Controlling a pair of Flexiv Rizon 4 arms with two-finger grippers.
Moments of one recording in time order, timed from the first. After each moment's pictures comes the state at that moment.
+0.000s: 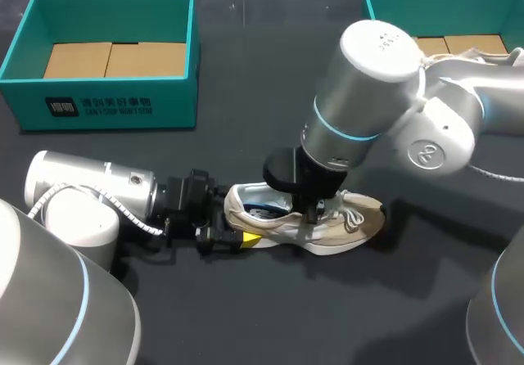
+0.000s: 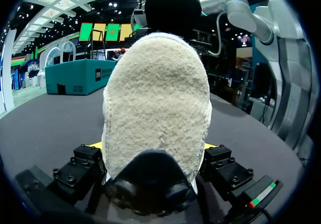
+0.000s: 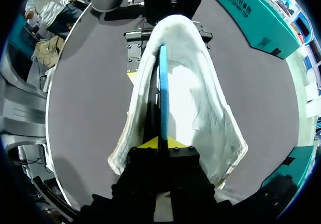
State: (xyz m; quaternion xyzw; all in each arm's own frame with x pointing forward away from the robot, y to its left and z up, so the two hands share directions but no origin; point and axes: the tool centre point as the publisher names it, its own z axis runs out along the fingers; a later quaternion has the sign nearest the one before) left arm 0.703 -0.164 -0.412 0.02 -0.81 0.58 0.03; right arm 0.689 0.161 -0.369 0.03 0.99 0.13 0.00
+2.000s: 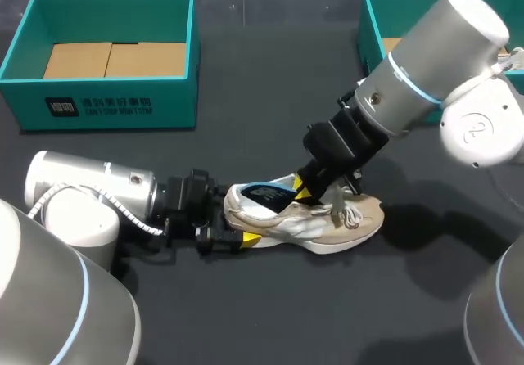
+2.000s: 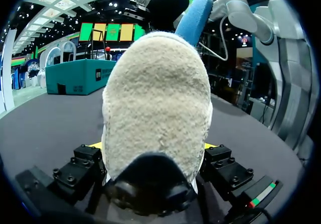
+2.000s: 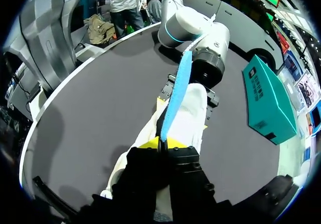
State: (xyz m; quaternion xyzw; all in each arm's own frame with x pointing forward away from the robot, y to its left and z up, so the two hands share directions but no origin) left arm 0.703 -0.164 -0.412 0.02 -0.81 0.58 0.03; right arm 0.701 0.162 -0.314 -0.26 0.92 0.30 0.01
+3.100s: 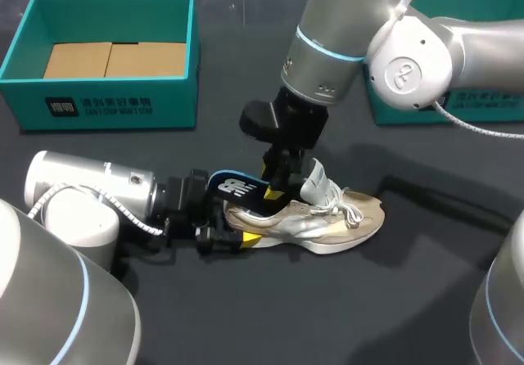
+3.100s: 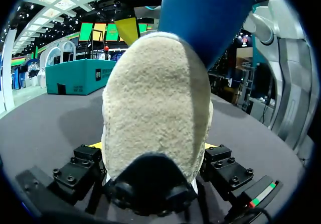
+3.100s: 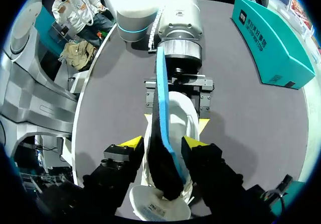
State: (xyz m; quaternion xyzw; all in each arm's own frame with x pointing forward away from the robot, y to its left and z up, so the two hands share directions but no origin) left arm 0.703 -0.164 -0.412 0.02 -0.81 0.58 0.03; right arm 0.708 0.210 -0.303 -0.03 0.98 0.17 -0.11
